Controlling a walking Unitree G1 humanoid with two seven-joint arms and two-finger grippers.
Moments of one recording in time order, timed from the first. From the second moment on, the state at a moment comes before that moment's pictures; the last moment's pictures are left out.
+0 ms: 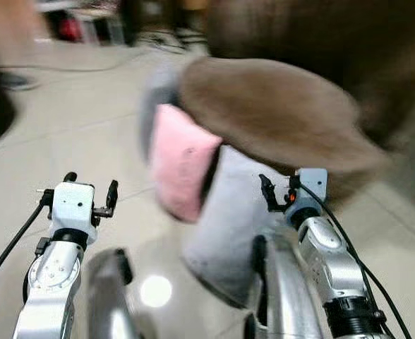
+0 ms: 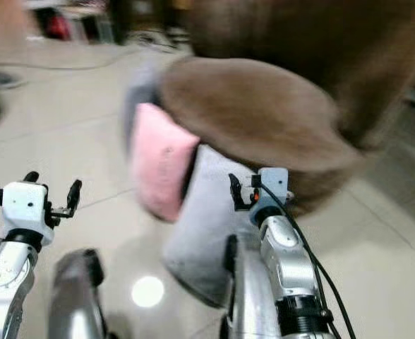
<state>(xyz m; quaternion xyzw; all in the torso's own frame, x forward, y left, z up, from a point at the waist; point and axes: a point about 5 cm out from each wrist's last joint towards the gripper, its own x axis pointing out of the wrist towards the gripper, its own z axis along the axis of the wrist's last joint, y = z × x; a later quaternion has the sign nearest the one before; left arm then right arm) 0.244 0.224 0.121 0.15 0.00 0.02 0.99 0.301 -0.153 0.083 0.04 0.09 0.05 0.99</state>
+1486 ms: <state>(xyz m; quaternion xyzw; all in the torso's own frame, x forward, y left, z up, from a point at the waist) 0.244 0.222 0.122 0.14 0.00 0.02 0.99 0.302 -0.149 0.085 0.03 0.09 0.06 0.99</state>
